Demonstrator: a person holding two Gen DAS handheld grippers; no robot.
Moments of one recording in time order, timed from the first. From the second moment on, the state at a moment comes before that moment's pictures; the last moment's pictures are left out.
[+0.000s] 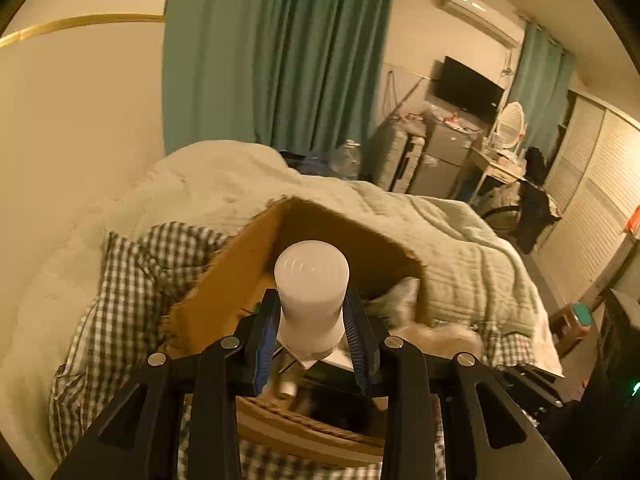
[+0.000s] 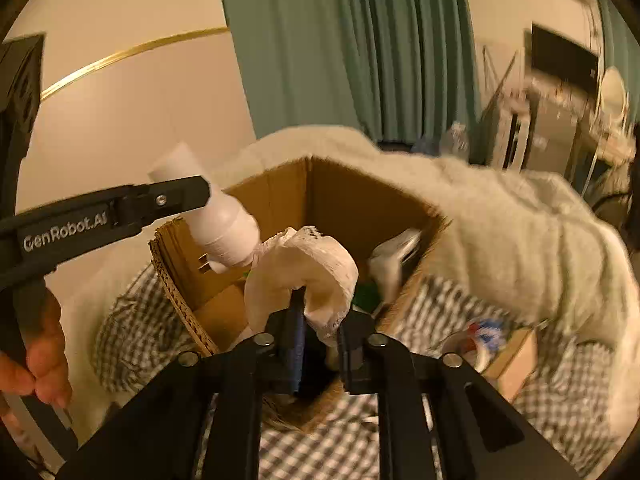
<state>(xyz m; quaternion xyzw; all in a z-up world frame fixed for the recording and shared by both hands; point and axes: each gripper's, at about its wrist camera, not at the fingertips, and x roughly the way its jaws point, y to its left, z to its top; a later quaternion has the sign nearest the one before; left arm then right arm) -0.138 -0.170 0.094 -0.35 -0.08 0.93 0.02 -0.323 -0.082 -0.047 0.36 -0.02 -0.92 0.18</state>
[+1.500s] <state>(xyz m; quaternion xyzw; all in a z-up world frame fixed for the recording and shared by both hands) -0.095 0.032 -0.119 -0.49 0.05 0.87 0.06 -0.230 0.107 -0.175 0.43 -0.11 -0.89 0.06</state>
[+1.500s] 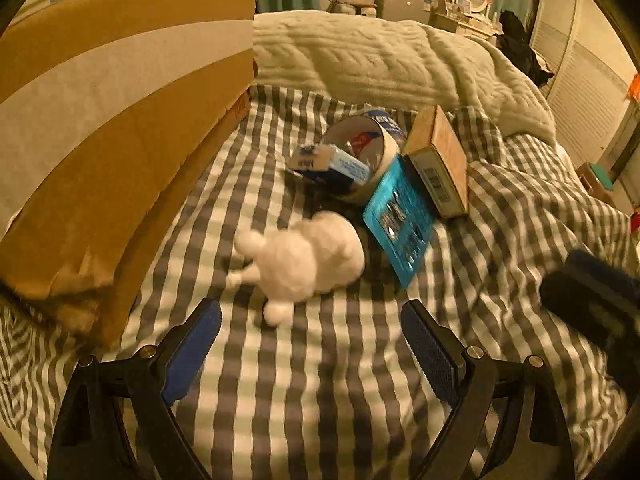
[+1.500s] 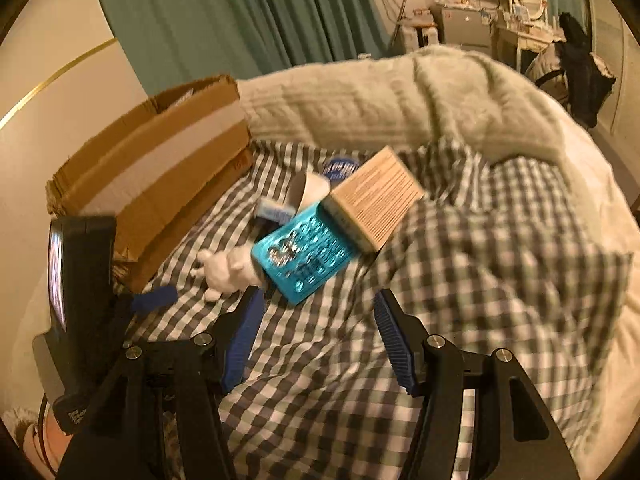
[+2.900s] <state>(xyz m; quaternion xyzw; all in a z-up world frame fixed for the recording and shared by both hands) -0.126 -0.006 -0.128 -0.48 -0.07 0.87 0.09 -0.303 0.072 -0.242 0.50 -0.04 -0.87 0.01</state>
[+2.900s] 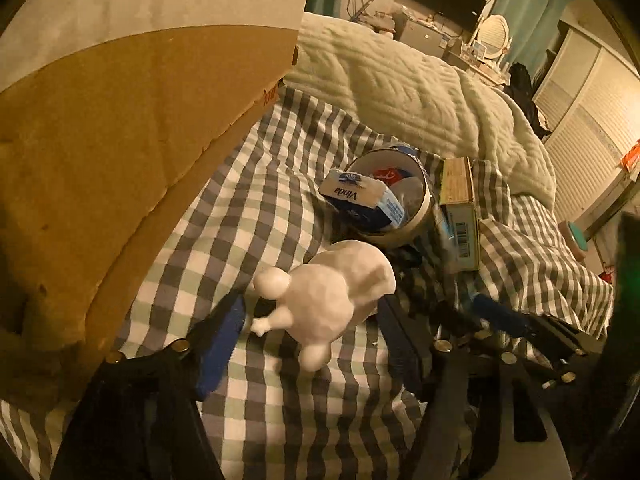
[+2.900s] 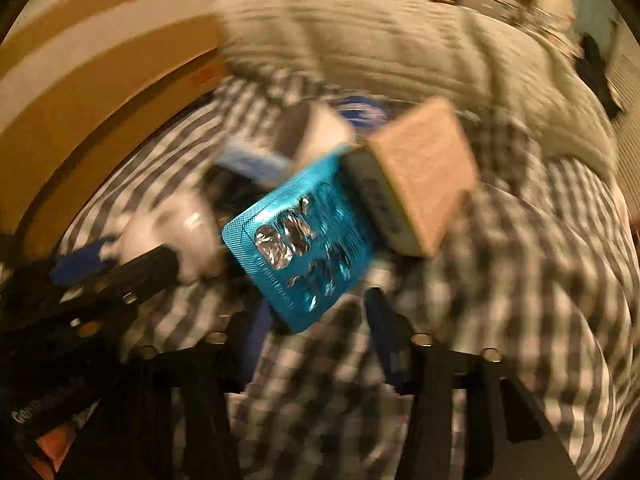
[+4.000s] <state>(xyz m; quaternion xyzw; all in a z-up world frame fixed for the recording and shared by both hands) -0.131 0.015 -0.132 -0.48 -0.09 0.86 0.11 -0.292 0.117 -0.209 0.43 -0.10 -0.90 0.05</state>
